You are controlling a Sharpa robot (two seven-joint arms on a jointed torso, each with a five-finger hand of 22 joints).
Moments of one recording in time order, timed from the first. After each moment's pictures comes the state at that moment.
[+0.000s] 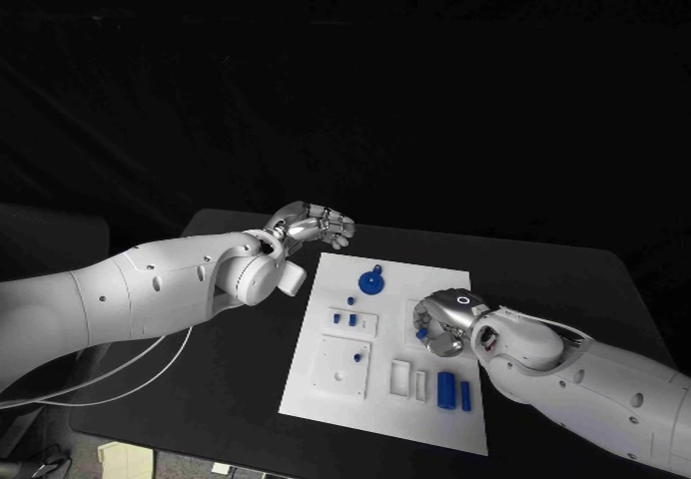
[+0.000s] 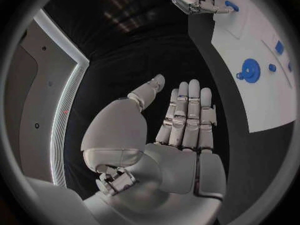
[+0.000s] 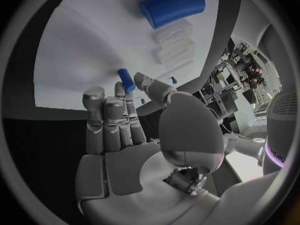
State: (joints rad) left arm 1.25 -0.80 -0.11 1.33 -0.20 -0.26 0.28; left_hand 1.09 -0.10 0.54 -0.29 0.05 0.88 0.16 0.29 0.50 1.19 0.13 0.07 0.18 0.94 0.10 0.55 0.45 0.05 0.60 0.00 0.86 0.94; right arm 1.05 -0.58 -0.09 1.26 -1.79 -0.28 -0.11; right_hand 1.15 -0.25 0.78 -0.21 0.05 0.97 0.13 0.35 0.44 1.24 0.07 0.14 0.17 1.30 -0.03 1.22 0.75 0.16 1.28 -0.03 0.91 1.31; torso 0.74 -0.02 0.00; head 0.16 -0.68
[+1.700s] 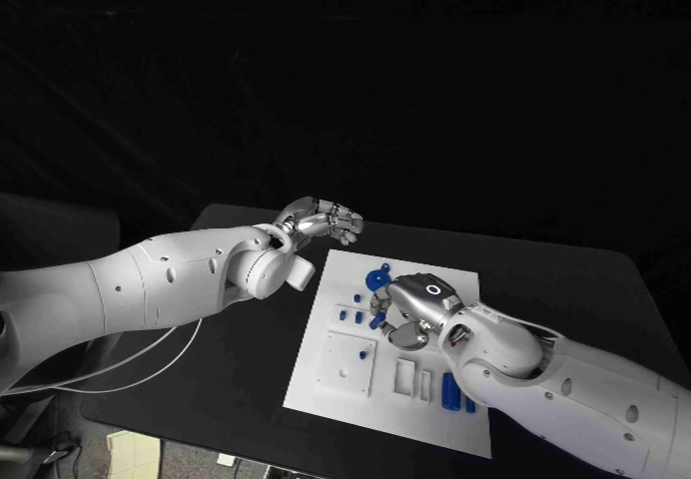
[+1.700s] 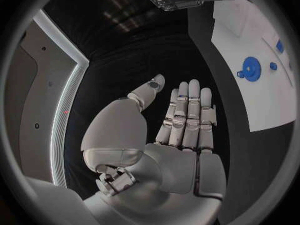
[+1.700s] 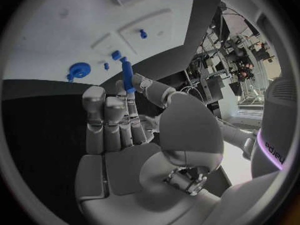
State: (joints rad) left arm 1.25 -0.79 -0.11 1.31 -0.20 -0.26 0.29; left_hand 1.09 -0.10 0.54 -0.28 0.05 0.88 0.16 0.29 0.50 1.19 0.13 0.07 0.18 0.94 0.10 0.55 0.46 0.05 0.60 0.00 0.86 0.94; right arm 1.04 -0.53 -0.03 1.45 -1.83 -0.38 -0.13; right_hand 1.17 -0.19 0.87 -0.21 0.05 1.03 0.11 0.38 0.45 1.28 0.05 0.16 0.20 1.31 -0.06 1.23 0.75 0.16 1.29 -0.05 0.93 1.31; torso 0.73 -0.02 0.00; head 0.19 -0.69
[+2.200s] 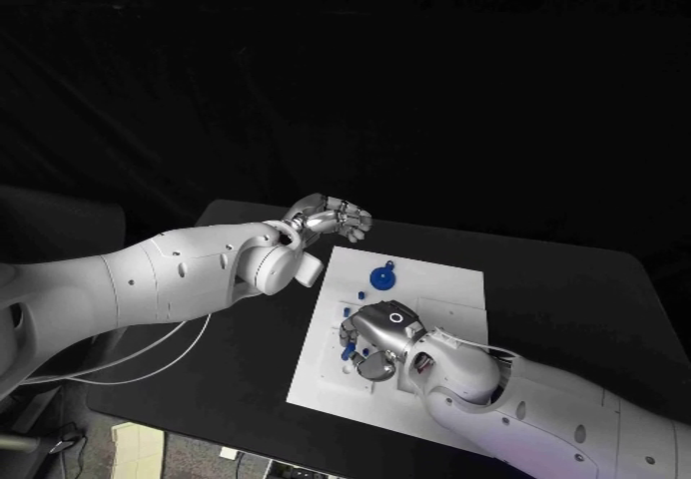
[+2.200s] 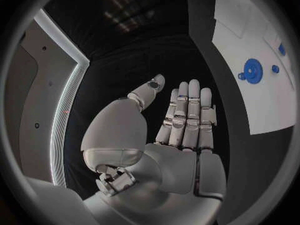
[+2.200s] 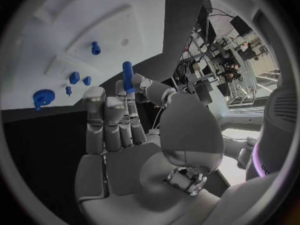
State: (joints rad) left arm 1.25 -0.77 -0.11 1.30 -0.20 -0.26 0.29; left_hand 1.09 -0.10 0.54 -0.28 0.05 0.88 0.16 0.29 0.50 1.19 0.13 0.07 0.18 0.94 0.10 0.55 0.46 0.05 0.60 0.00 0.86 0.94; right arm 0.99 -0.40 -0.10 1.40 -1.86 -0.36 -0.13; right_hand 1.17 -0.19 0.88 -0.21 0.05 1.03 0.11 0.38 0.45 1.28 0.05 0.16 0.20 1.31 -0.06 1.23 0.75 0.16 1.28 -0.05 0.93 1.31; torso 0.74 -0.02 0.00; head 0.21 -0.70
